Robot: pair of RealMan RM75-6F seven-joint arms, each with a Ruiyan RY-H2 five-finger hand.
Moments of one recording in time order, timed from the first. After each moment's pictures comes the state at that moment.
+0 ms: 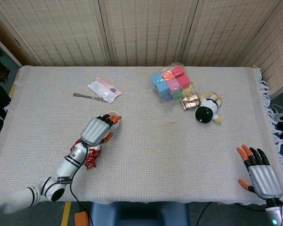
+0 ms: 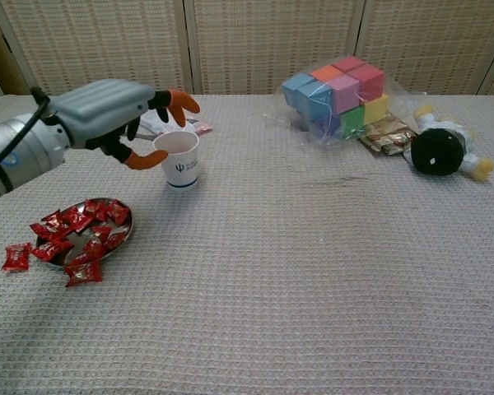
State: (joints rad) left arm -0.76 -1.58 -0.11 -1.31 1.42 1.14 0.21; right arm 0.04 -1.06 -0.05 -1.75 -1.53 1.39 -0.24
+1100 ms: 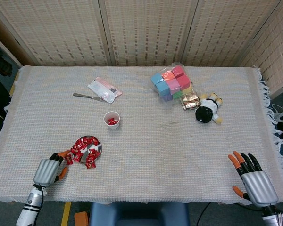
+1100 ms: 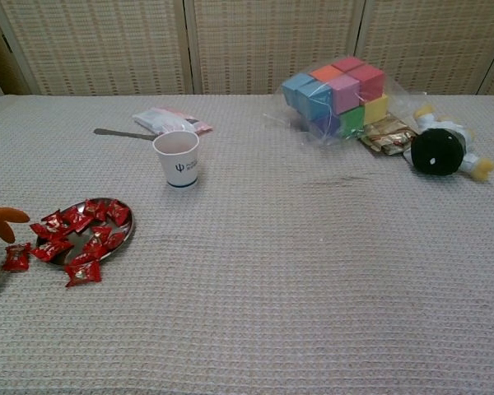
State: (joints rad) left arm -0.26 -1.65 0.08 -1.03 1.49 1.40 0.04; right arm 0.02 -1.06 -0.10 -1.75 -1.65 1.43 -0.24
